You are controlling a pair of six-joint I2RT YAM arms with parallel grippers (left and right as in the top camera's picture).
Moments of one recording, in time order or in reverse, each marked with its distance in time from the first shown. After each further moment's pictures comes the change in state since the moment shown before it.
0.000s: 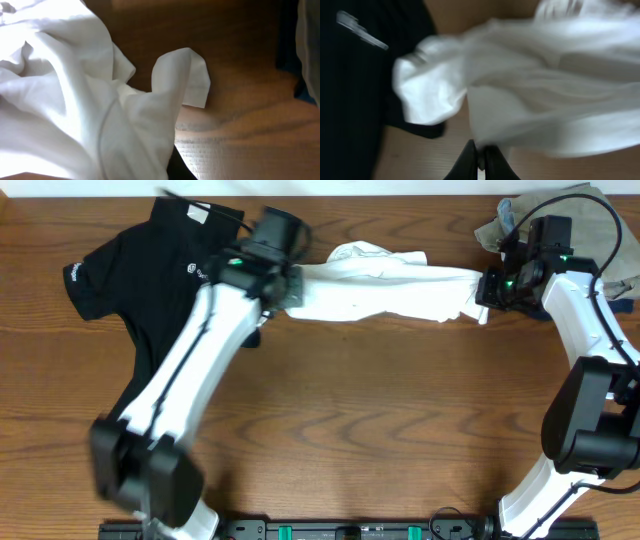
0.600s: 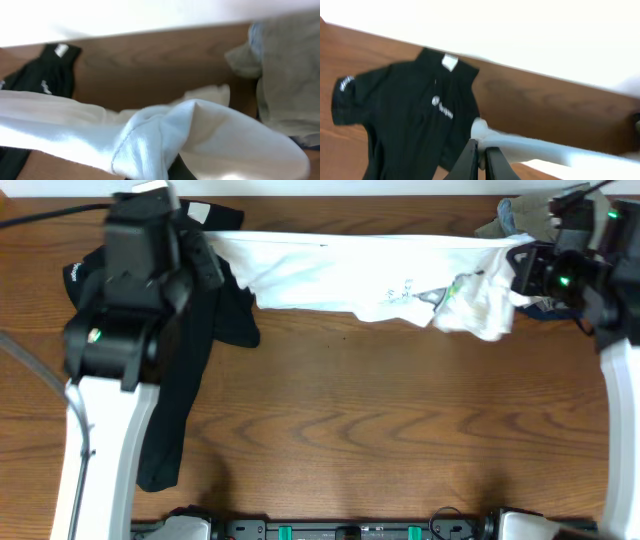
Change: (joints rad) left arm 0.218 -0.420 0.000 0.089 -0.014 0.029; right arm -0.008 -0.535 0.055 -0.113 -0.119 -0.042
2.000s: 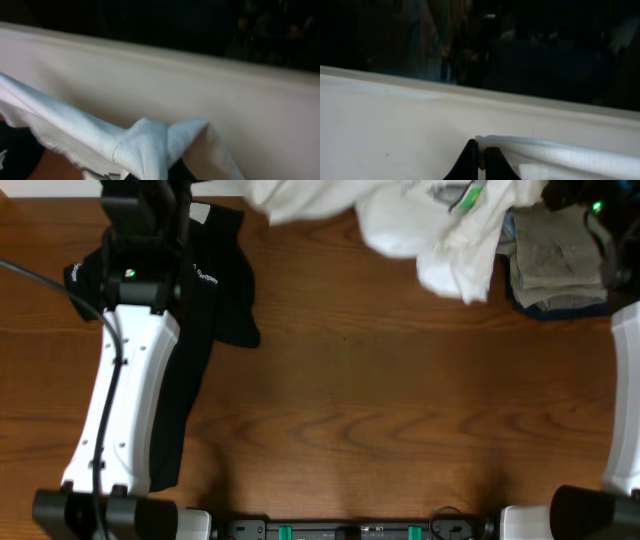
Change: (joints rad) left arm 0.058 0.237 -0.010 0.864 0.030 0.161; right arm -0.026 0.175 0.238 0.523 -0.096 -0.154
